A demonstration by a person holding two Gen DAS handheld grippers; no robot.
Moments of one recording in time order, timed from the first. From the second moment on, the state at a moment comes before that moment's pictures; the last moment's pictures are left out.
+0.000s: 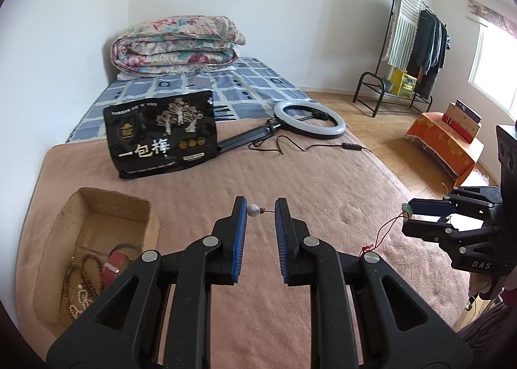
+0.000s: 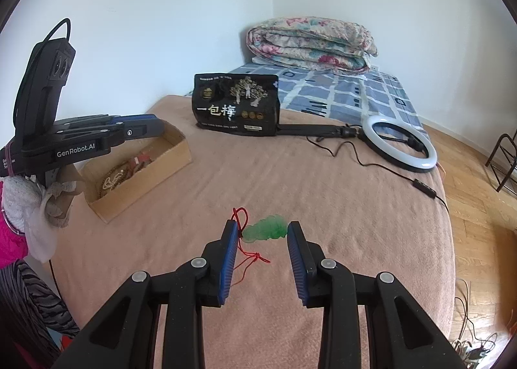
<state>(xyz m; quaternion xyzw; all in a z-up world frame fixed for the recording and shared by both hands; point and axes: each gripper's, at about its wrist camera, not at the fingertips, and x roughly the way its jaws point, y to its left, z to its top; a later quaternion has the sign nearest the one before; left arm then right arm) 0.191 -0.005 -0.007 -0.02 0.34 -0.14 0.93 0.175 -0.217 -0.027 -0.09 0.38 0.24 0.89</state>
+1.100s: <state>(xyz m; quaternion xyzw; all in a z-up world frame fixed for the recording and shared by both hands) 0.148 0.171 -0.017 -0.07 0.33 -0.01 0.94 0.212 -0.054 -0.001 -0.09 0.35 0.33 0.87</state>
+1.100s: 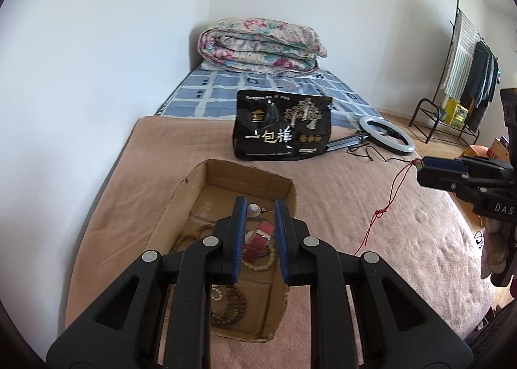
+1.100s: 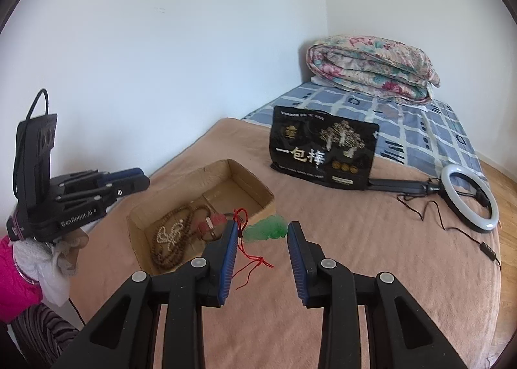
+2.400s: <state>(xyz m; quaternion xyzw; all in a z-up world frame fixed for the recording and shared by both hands) 0.172 0.203 -0.059 -0.09 0.37 0.02 0.93 0.305 0.063 -0.068 -0.10 0.39 0.33 0.86</state>
